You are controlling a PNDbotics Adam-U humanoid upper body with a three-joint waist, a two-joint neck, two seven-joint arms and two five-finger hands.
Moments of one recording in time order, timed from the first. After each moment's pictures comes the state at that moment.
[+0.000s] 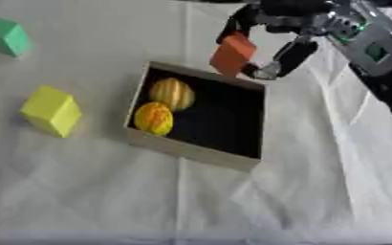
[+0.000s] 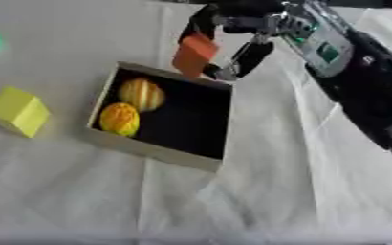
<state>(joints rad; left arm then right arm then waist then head) -0.21 0.39 0.04 -1.98 0.29 -0.14 -0.12 -0.98 -0.61 0.51 -1.27 0.30 -0.57 0.55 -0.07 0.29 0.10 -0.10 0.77</state>
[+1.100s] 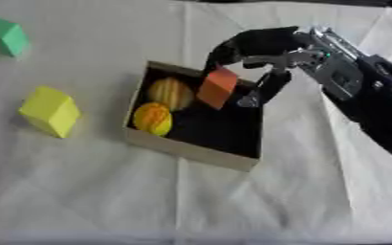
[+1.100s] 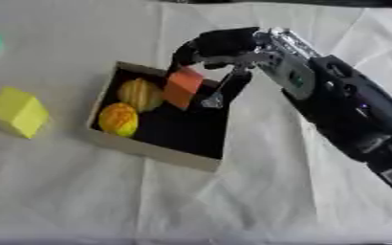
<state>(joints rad) -0.21 0.39 0.03 -1.98 0.30 -0.14 -0.12 -0.94 -0.56 0.54 -1.24 0.59 -0.72 0.42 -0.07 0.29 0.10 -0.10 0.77</state>
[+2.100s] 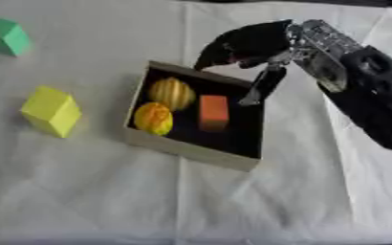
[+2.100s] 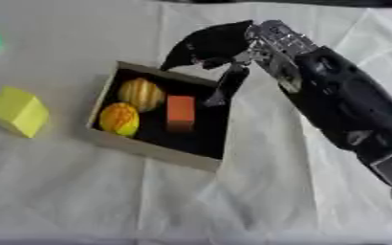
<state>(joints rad) -0.21 0.39 0.03 -1.98 0.30 -0.14 -0.13 -0.99 -0.52 0.50 -1.15 0.78 -0.79 0.38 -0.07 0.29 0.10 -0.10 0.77</state>
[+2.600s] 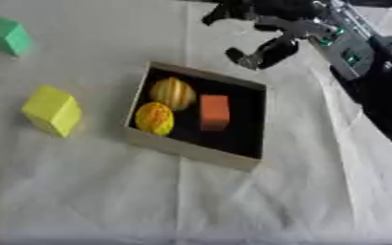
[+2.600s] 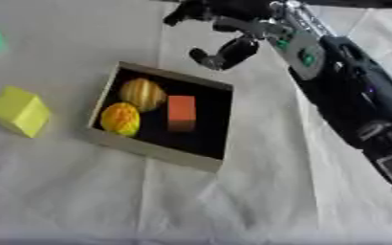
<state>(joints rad) -0.22 0.39 0.03 -1.98 0.30 -0.14 -0.13 -0.98 -0.53 0.34 -1.24 0.47 -0.59 0.28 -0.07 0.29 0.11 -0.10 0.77</state>
